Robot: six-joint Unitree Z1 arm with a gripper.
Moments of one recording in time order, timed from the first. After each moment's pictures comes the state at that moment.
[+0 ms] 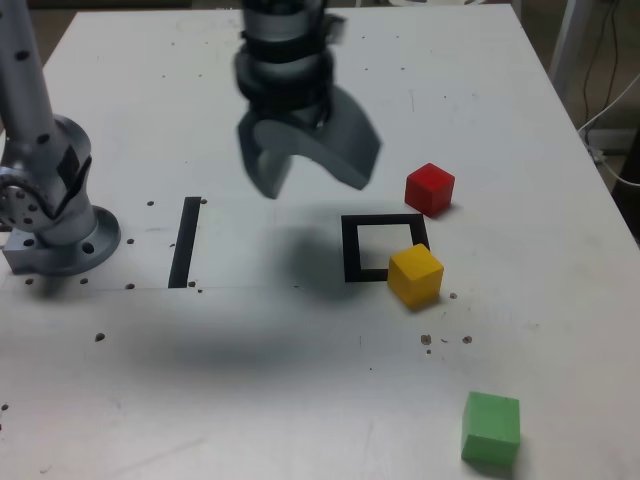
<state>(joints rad) -0.09 1.72 -1.20 1.09 0.14 0.22</state>
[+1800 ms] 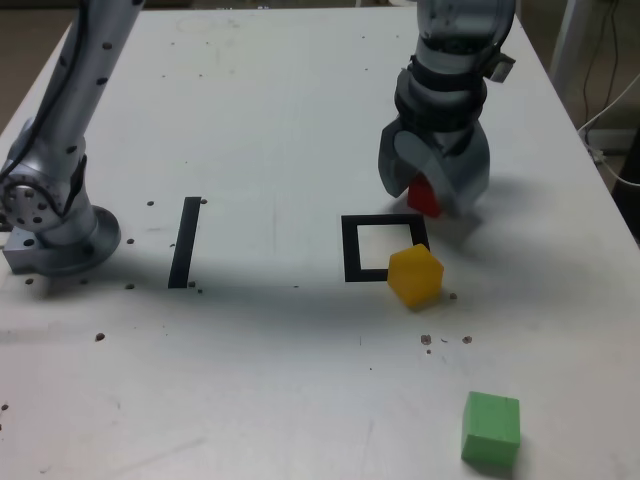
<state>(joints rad) 0.04 2.17 -1.65 1.10 0.19 0.71</state>
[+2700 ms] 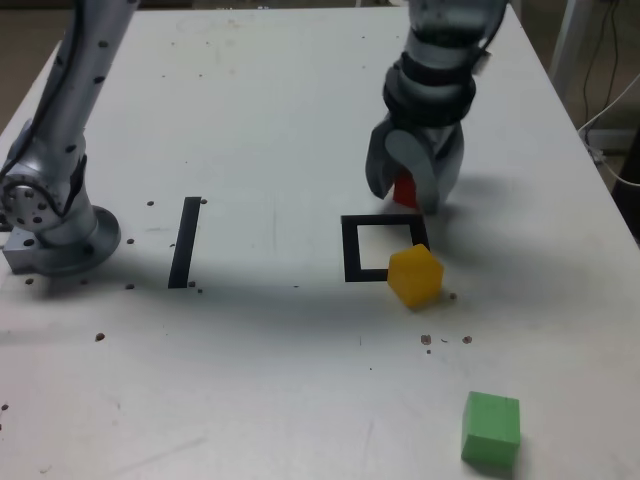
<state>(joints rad) 0.04 2.13 -1.63 1.16 0.14 0.49</state>
